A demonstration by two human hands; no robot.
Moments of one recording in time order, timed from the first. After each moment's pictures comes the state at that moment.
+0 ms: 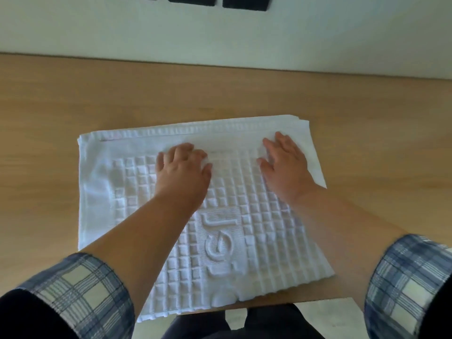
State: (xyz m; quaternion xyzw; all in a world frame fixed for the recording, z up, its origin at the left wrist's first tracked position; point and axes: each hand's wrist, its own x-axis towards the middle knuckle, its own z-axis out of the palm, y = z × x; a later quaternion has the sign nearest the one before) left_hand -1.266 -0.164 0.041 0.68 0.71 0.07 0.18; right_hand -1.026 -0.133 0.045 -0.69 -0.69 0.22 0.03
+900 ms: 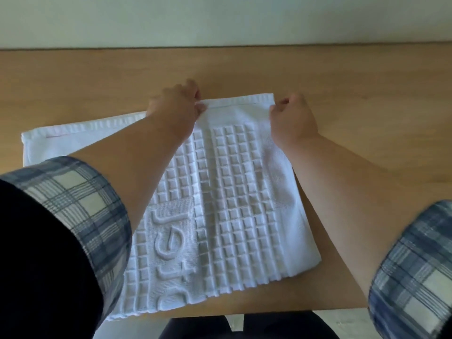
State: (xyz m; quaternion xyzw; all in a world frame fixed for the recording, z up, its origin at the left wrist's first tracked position) left_hand -1.188 -0.031 0.051 0.70 0.71 0.01 0.14; right_hand -0.952 -0.051 0.049 -0.78 -0.50 0.32 0.19
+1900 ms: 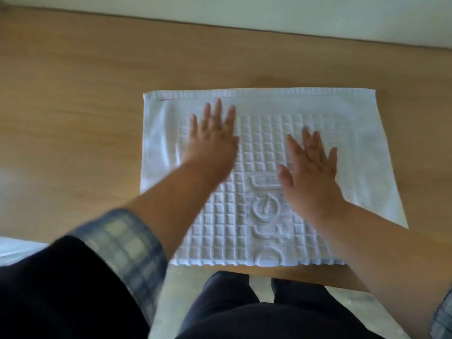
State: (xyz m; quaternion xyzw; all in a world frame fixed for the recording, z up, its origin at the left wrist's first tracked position) left_hand -1.308 -0.183 0.040 0.68 0.72 -0.01 0.15; right_hand -1.084 -0.208 0.035 -0.61 -0.77 0.17 0.01
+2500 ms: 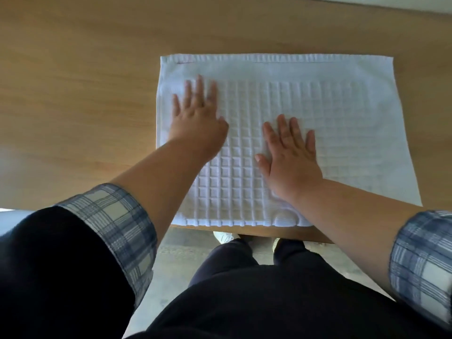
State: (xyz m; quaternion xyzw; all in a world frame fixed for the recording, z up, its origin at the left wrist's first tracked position) left_hand -1.371 -0.218 0.031 0.66 0.74 -0.02 0.13; right_hand -1.143 -0.249 0.013 -0.58 -0.80 0.13 -0.10
